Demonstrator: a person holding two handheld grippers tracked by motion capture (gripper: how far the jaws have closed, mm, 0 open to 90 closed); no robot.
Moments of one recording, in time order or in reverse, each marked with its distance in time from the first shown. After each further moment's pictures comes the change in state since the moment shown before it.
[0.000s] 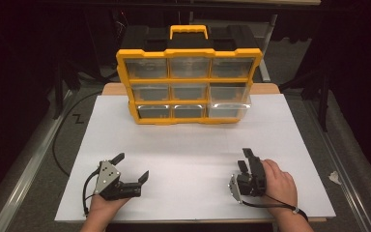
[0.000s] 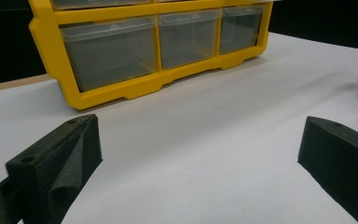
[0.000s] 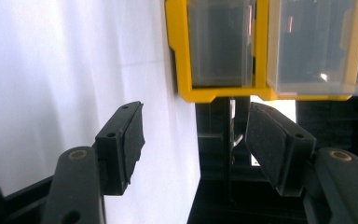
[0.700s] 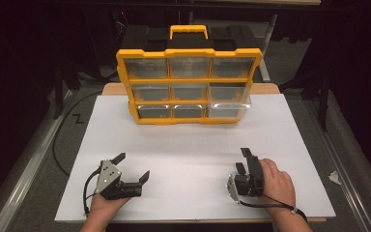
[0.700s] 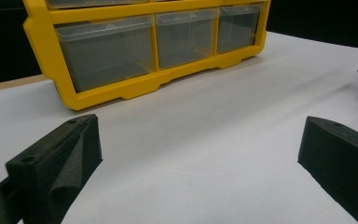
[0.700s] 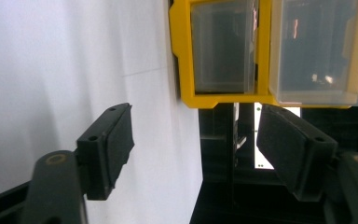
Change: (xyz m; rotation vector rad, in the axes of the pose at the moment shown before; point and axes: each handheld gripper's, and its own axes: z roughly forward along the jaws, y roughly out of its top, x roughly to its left) left arm 0.000 0.000 0.002 0.003 -0.008 0.002; right arm -0.003 0.008 0.000 -0.011 0.020 -0.012
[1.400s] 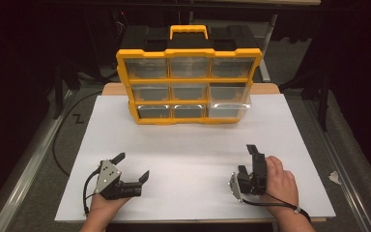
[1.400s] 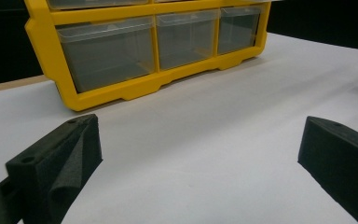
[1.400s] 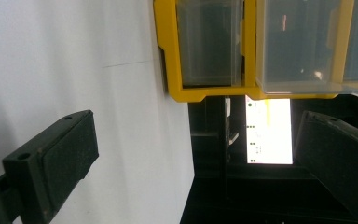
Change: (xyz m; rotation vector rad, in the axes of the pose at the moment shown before) left arm 0.001 0.000 0.000 -0.003 0.002 0.001; right arm -0.004 -0.006 0.000 0.010 -0.042 0.019
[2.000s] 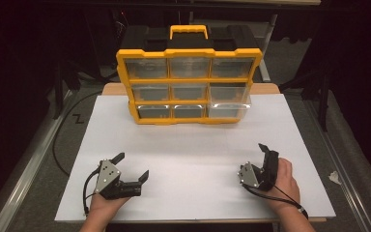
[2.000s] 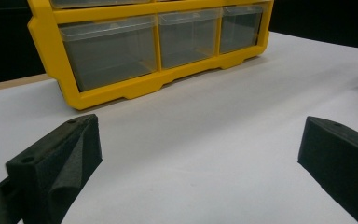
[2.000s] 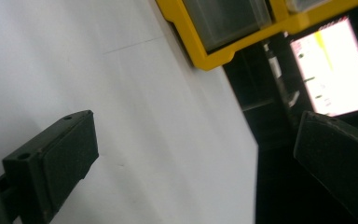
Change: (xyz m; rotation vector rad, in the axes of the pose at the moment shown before) left arm 0.001 0.000 0.000 0.005 0.006 -0.002; right arm -0.002 -0.026 0.013 0.060 0.153 0.416
